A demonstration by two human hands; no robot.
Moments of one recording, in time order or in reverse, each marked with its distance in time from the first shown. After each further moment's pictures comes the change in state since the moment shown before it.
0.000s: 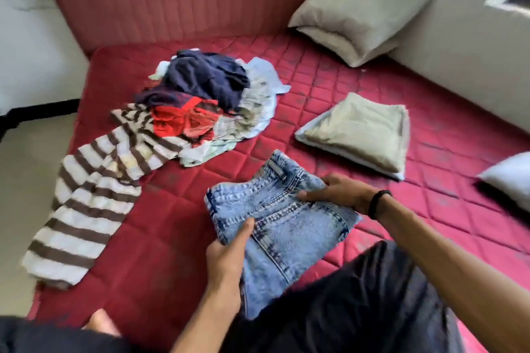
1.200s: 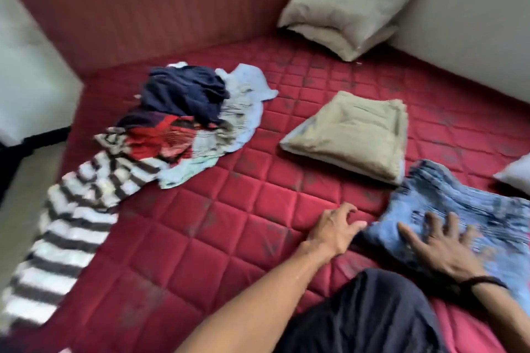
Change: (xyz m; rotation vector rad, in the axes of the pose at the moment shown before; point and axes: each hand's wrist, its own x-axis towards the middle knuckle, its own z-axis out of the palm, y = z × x) left_hand 0.085 -0.092 0.237 1.106 -0.692 0.675; right_hand -0.035 0.252 -0.080 -0.602 0.481 0.583
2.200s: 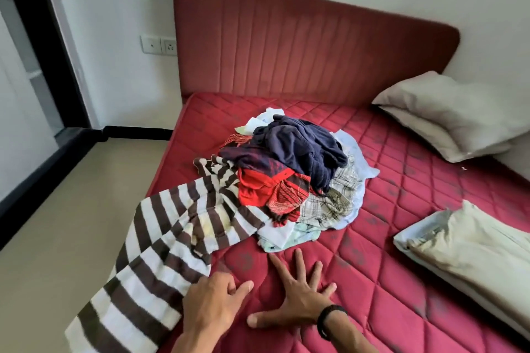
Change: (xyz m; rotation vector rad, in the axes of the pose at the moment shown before) left_hand -0.183 -0.263 -0.293 0.314 0.587 -0.667; right_hand -0.131 -0.498 0.016 -0.067 -0.378 -0.735
